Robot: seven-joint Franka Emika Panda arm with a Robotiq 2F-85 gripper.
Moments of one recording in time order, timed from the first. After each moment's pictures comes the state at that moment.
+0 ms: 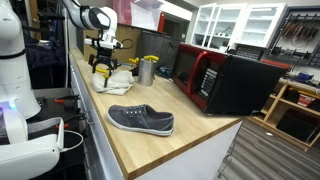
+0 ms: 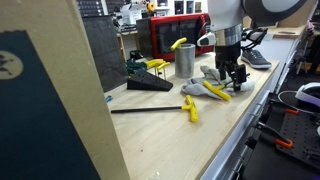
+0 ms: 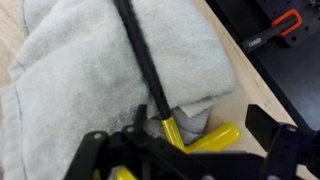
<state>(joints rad) 0.19 -0.19 0.12 -2.70 -0.16 2.32 -0.48</state>
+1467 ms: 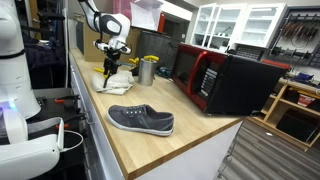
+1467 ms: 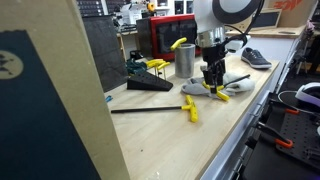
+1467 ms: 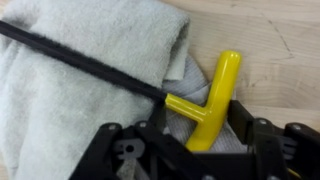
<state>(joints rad) 0.13 -0.02 0.12 -2.55 0.04 2.31 0.13</state>
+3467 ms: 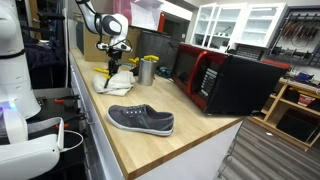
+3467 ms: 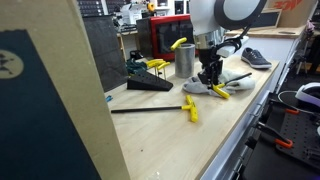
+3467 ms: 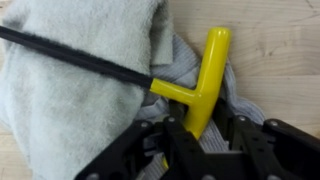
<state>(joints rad) 0.13 0.01 0.14 -2.53 -0.13 2.35 0.42</state>
